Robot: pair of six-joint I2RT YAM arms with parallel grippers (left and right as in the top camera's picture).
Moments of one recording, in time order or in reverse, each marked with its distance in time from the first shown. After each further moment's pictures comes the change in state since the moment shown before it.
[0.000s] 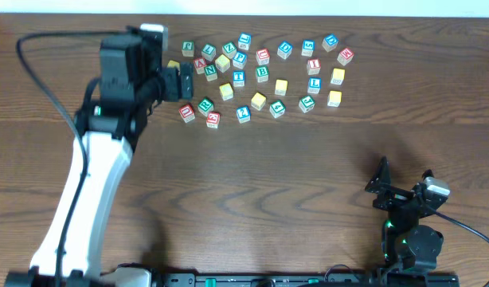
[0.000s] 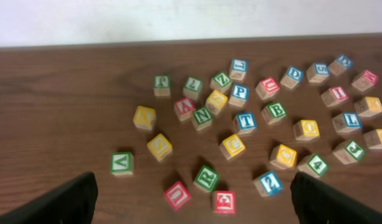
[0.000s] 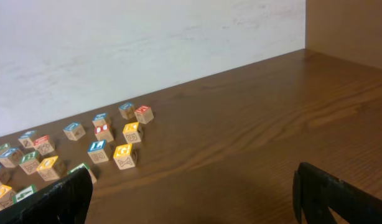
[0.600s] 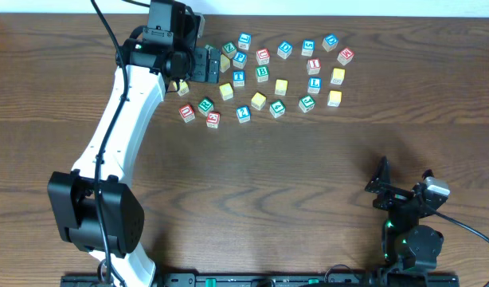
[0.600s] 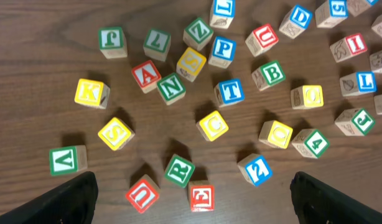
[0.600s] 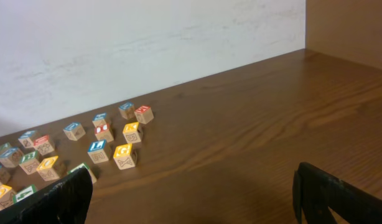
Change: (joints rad) left arm -0.077 0.389 0.356 -0.256 0.021 -0.006; right arm 0.000 0.000 0.000 0.000 0.000 0.000
